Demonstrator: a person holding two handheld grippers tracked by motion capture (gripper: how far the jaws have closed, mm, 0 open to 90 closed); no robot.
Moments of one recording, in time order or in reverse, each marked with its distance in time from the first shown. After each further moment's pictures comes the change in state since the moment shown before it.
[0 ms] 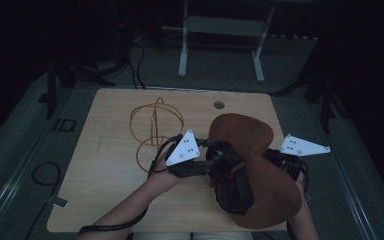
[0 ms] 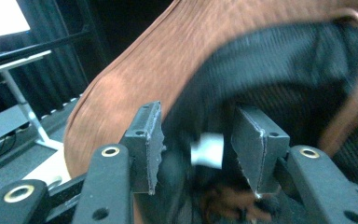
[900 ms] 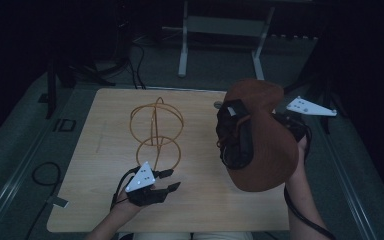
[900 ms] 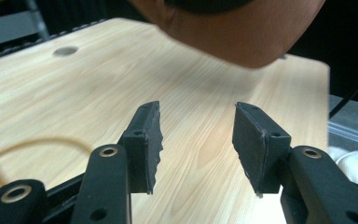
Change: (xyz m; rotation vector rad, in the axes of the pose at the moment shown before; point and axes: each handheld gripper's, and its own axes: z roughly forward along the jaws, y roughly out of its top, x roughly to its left) left arm -0.005 -0.131 -0.078 0.181 0.086 -0.195; right arm -0.056 0.055 0.024 -0.059 -0.176 0.046
